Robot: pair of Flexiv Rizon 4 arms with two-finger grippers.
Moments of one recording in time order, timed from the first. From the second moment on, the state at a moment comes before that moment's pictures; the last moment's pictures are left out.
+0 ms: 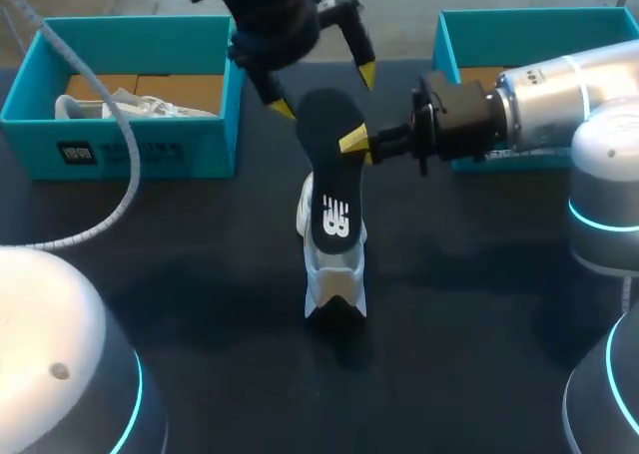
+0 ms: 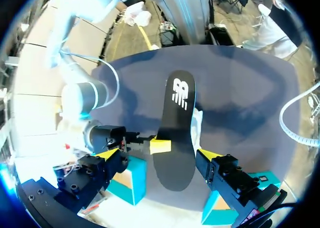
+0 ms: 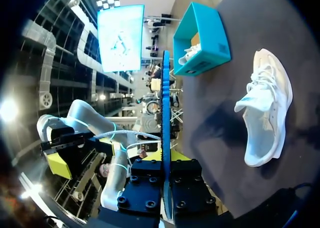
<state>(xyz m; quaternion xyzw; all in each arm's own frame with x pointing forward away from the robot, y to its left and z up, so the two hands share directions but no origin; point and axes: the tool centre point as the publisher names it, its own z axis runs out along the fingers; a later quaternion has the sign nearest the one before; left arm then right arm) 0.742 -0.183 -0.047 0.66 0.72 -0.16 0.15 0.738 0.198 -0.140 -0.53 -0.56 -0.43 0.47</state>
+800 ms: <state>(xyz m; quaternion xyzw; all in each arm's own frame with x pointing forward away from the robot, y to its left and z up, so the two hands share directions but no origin) 0.729 -0.149 -0.028 0.67 0.60 -0.31 0.32 0.729 0.188 -0.137 -0.54 -0.55 -0.44 0.47</state>
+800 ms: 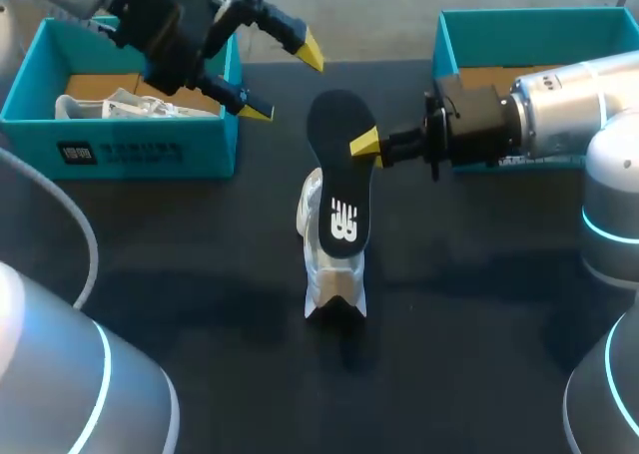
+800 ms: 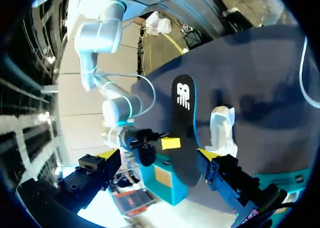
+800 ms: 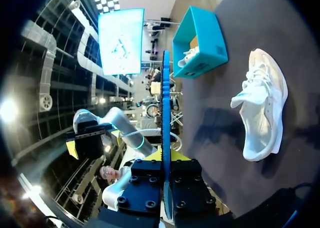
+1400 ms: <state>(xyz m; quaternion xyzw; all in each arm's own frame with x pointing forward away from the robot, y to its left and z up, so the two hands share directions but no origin) 0.724 -0.146 -0.036 0.65 0.57 -0.35 0.37 0.735 0.176 -0.129 -0.55 -0.55 -0.45 0.45</state>
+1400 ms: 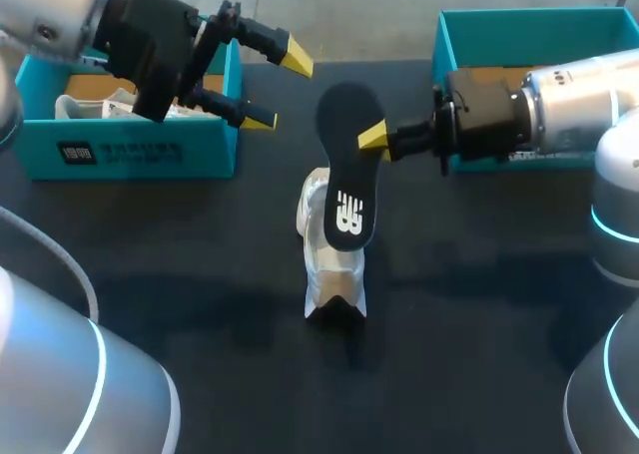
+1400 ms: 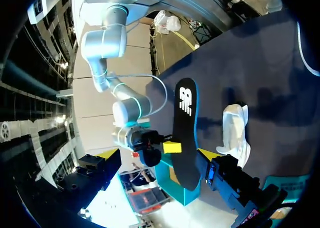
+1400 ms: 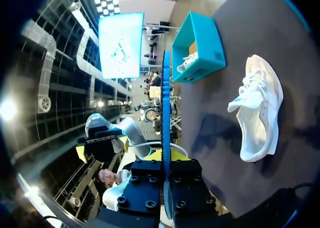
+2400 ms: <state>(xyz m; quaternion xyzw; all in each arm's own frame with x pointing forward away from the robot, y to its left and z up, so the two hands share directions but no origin) 0.745 -0.152 -0.095 0.51 0.55 -0.44 0.49 0.721 0.168 -0.104 -0.53 -0.54 -0.49 0.44</state>
